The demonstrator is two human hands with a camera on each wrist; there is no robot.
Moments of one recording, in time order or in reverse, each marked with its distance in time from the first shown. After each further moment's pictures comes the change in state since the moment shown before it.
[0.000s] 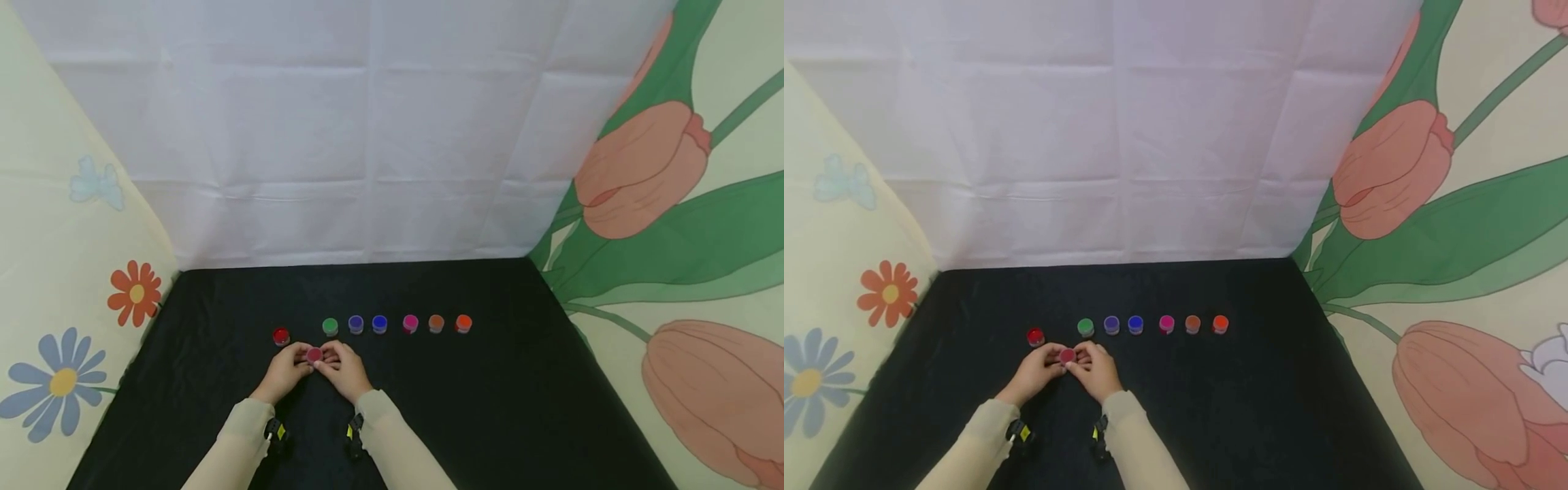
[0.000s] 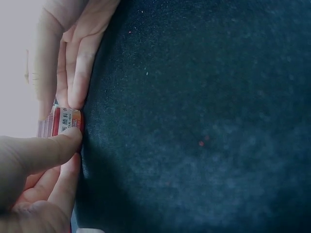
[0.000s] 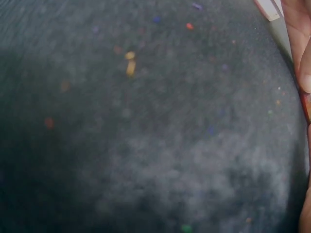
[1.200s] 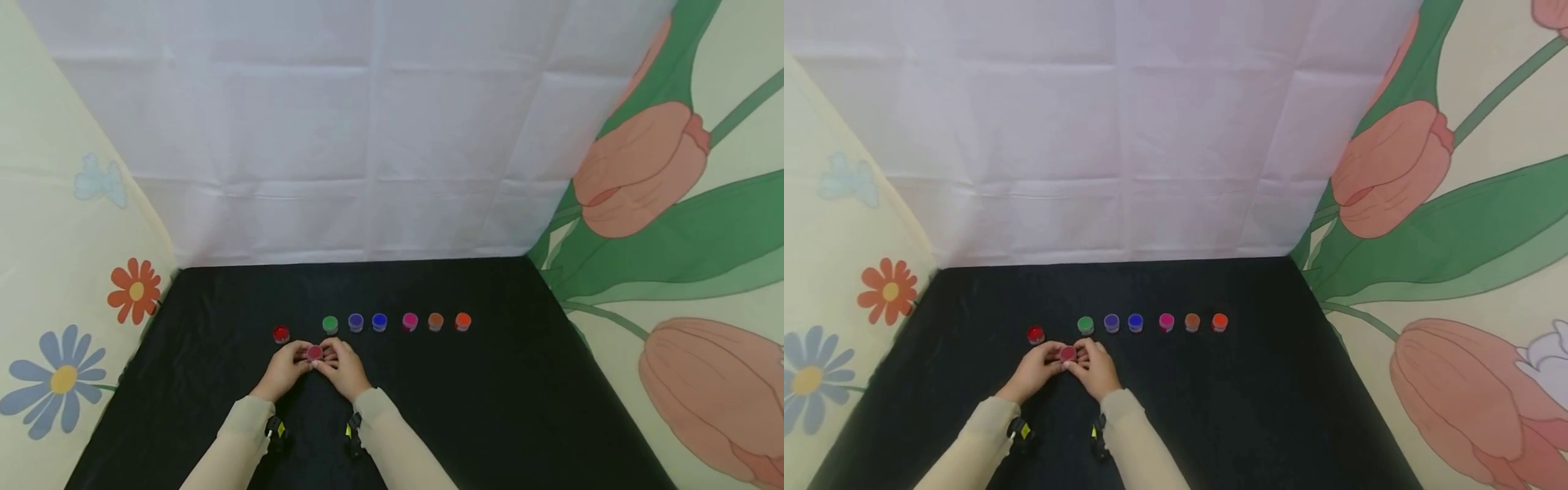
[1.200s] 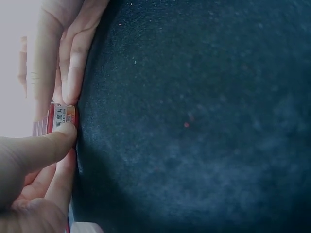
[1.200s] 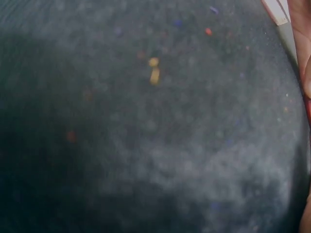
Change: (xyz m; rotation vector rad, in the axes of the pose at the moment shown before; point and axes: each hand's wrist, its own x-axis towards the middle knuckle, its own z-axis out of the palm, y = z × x) left_hand -0.002 -0.002 -0.001 0.033 0.003 0.036; right_hand -0.001 0.001 0.002 -0.069 -0.009 -0.017
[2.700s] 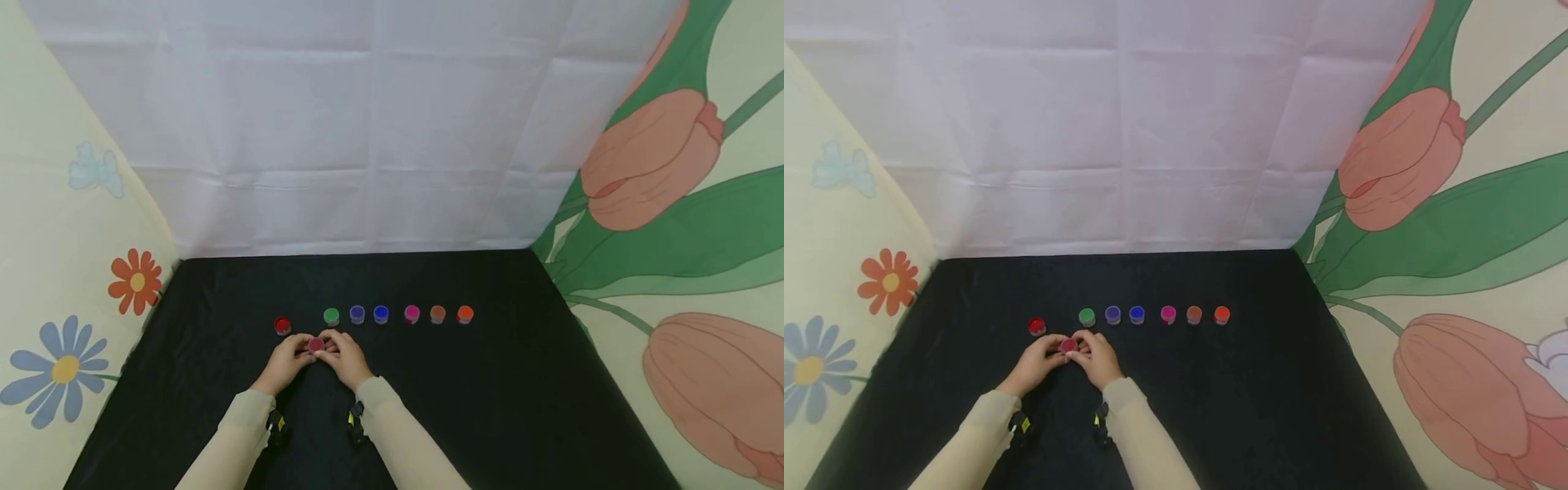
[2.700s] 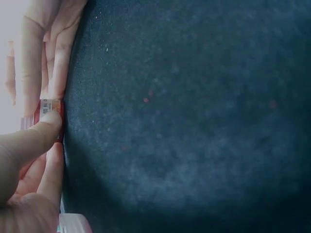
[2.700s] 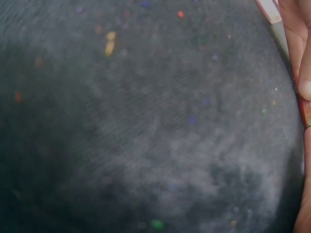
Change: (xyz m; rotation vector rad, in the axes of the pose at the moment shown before) left_hand 0.002 -0.009 0.000 0.043 -0.031 0.037; right_hand 0.006 -0.003 -0.007 -0.064 -0.052 -0.038
